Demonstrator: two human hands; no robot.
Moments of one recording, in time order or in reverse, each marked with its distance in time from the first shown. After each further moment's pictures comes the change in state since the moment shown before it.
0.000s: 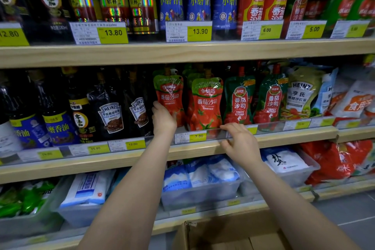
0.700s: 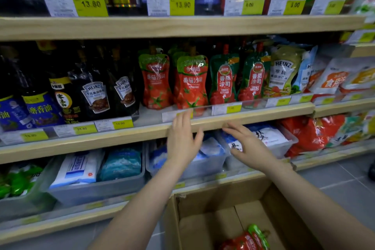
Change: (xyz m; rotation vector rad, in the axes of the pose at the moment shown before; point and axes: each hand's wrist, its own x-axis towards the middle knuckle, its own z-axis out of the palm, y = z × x) left_hand -0.137 -0.022 0.034 0.021 -0.035 0.627; right_hand -0.077 0.041 -0.033 0.097 -0.369 -0.020
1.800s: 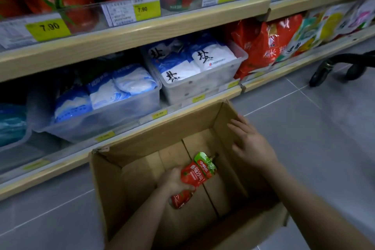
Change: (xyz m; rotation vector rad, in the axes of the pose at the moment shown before) left_hand -0.256 -0.007 0.223 -0.061 -1.337 -0.573; right_hand -0.194 0.176 0.094 -0.141 -0.014 0.305
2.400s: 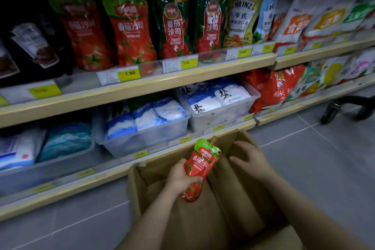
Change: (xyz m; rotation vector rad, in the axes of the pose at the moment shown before) left_hand -0.066 0.018 -0.089 -0.407 0.373 0.157; right_hand 0.025 -0.063 -0.029 0.259 -0.058 0.214
